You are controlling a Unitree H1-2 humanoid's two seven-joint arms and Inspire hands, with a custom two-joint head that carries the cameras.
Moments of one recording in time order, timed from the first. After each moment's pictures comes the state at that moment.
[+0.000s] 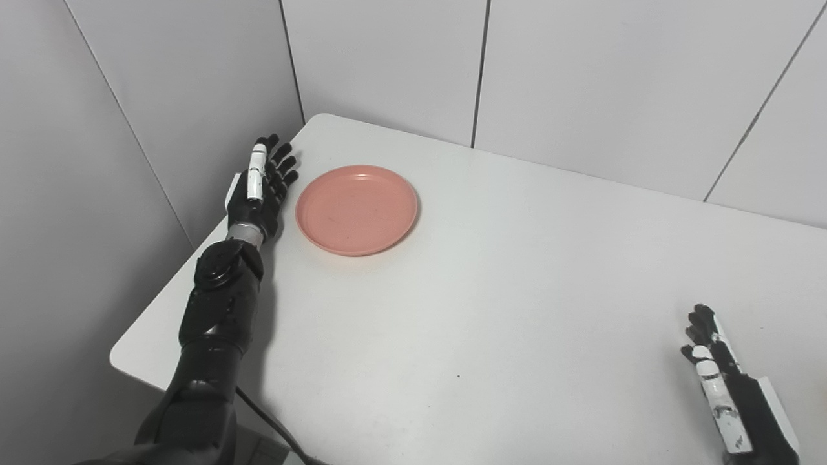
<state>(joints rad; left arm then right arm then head) -0.50 0.39 0.45 0.61 -0.39 -0.03 -0.12 -0.10 -0.18 0.08 -0.15 -0.06 0.10 0.20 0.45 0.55</state>
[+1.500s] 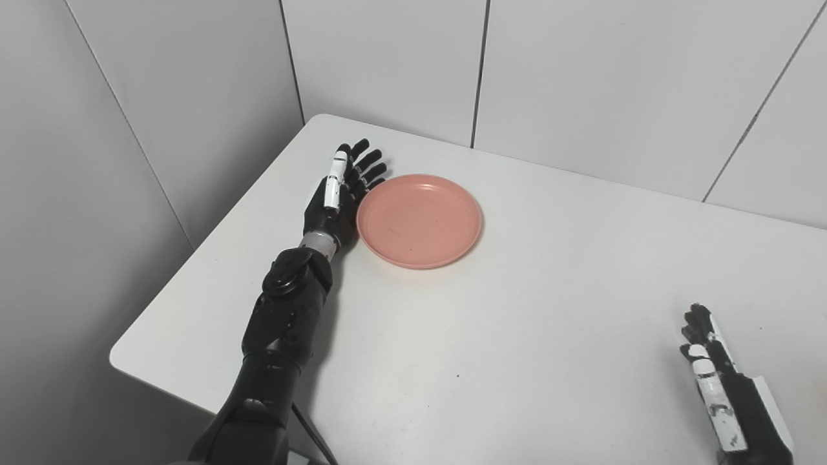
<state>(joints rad) -0.50 0.21 0.32 0.46 -0.43 0.09 -0.14 -0.10 -0.17 0.08 -0.15 -0.05 0.10 0.19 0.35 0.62</state>
